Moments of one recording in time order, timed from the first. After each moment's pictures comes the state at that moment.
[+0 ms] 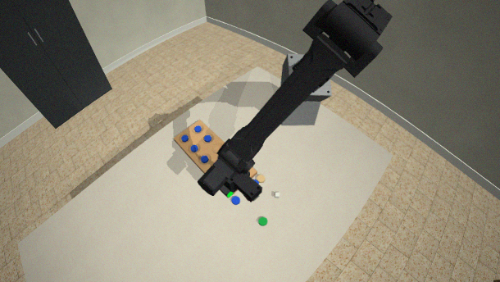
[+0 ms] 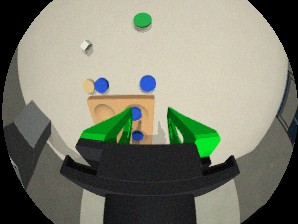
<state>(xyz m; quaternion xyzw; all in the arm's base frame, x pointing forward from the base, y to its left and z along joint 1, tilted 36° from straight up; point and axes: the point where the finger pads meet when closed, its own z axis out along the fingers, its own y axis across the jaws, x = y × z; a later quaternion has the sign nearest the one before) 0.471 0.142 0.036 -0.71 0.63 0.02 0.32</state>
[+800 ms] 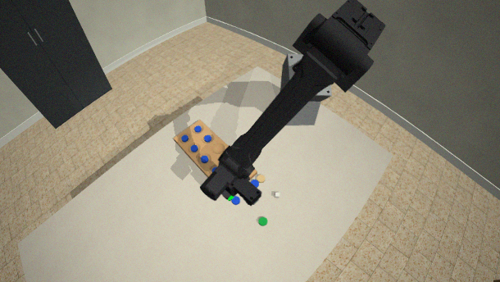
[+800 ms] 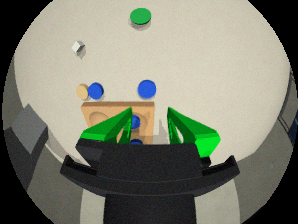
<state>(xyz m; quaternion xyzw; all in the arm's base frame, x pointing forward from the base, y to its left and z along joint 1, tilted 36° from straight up) 0.482 0.155 0.013 -0.71 0.63 0.02 0.32</state>
